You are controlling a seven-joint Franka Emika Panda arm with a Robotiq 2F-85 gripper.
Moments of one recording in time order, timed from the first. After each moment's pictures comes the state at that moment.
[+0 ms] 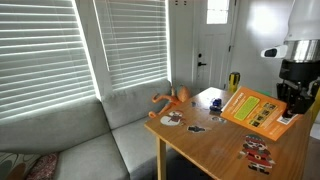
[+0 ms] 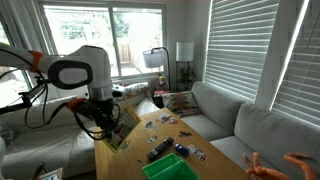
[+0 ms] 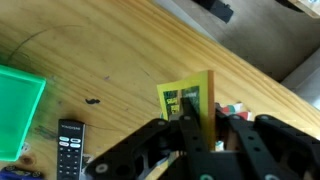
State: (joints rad) arm 0.17 -0.61 -0.11 -2.59 -0.08 1.97 -0.38
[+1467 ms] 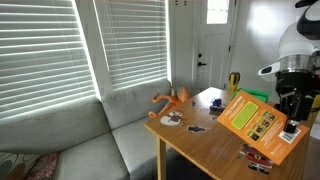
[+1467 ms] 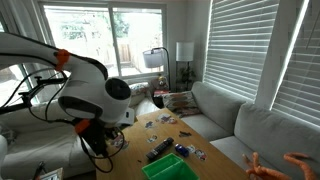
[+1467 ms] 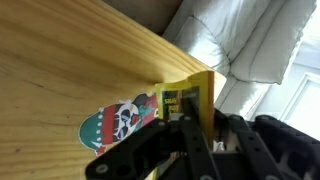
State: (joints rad) arm 0.11 -0.44 -0.30 -2.59 0.50 1.85 -0.82
